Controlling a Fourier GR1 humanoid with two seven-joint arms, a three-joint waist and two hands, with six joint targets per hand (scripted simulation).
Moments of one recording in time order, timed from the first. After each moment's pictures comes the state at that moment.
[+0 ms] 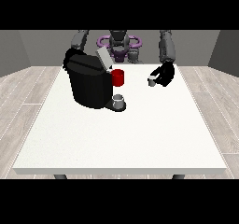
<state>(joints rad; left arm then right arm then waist) -0.64 0.37 0.02 -0.61 -0.62 0.08 -0.31 -0.22 -0.04 -0.08 -1.32 -0.04 -0.14 -0.07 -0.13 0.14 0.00</state>
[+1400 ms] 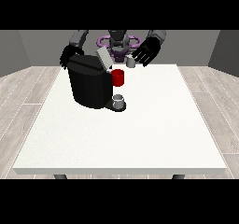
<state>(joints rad) -1.04 0.44 0.12 -0.68 -0.60 -0.14 -0.13 -0.30 -0.03 -0.02 -1.31 -0.03 -0.14 -0.06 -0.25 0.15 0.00</state>
